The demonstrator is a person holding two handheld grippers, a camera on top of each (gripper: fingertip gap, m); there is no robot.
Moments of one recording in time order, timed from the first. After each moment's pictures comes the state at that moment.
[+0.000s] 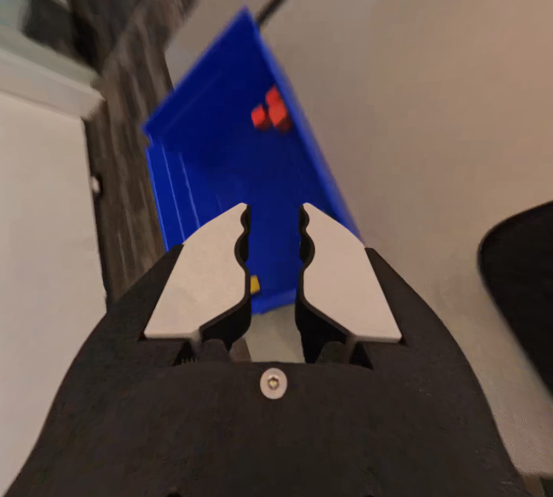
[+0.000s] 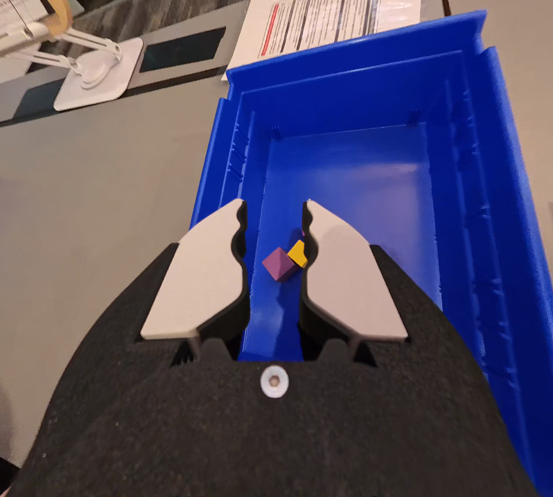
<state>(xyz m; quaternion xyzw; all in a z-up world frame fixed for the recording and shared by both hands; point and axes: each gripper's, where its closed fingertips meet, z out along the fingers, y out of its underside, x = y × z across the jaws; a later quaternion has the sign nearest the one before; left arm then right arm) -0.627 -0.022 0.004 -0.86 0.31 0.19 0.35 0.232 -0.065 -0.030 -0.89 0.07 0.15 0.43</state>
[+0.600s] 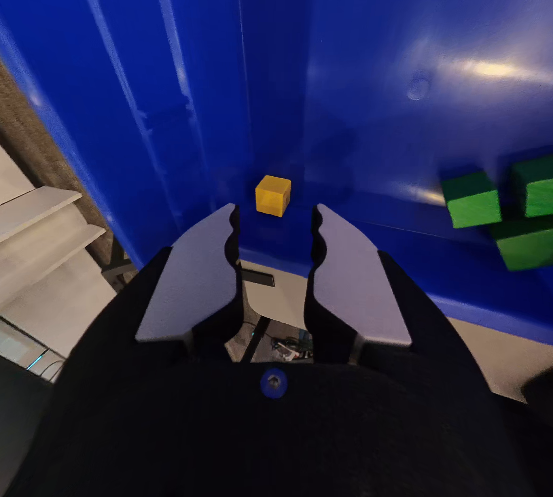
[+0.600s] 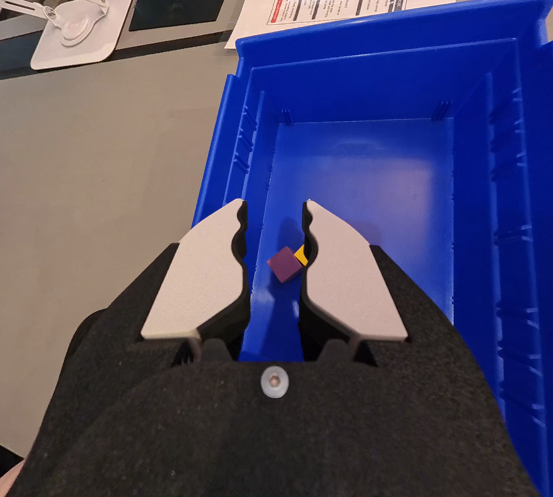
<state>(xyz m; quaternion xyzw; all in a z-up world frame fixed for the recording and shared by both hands) -0.773 -0.033 -0.107 -0.98 0.05 0.18 -0.05 0.216 -0.055 -0.043 -0.91 0.04 0.14 0.40</state>
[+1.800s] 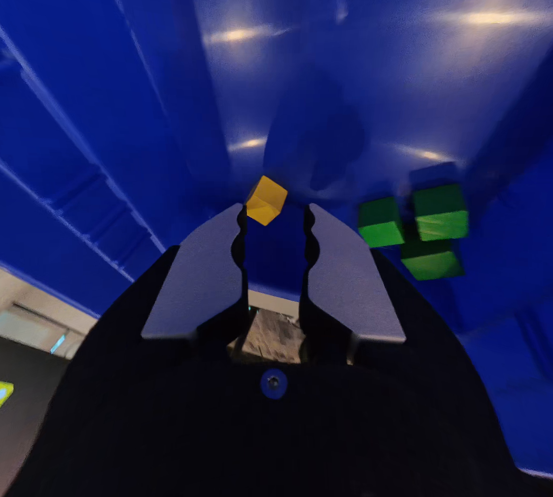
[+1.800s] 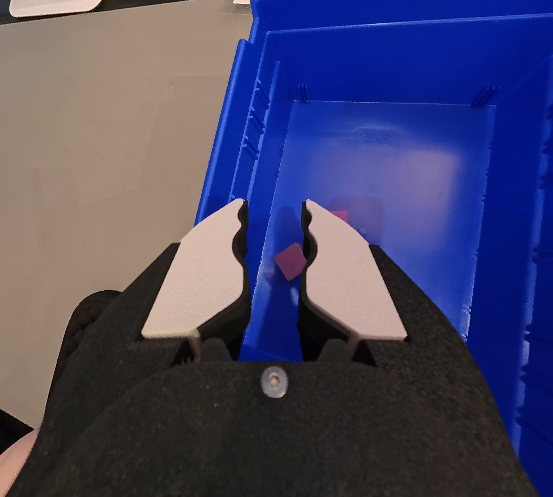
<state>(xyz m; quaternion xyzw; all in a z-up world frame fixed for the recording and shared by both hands) -0.729 -0.018 -0.123 -0.98 0.08 0.16 -0.12 0.201 -0.051 -0.060 -0.93 0.01 0.14 0.35</state>
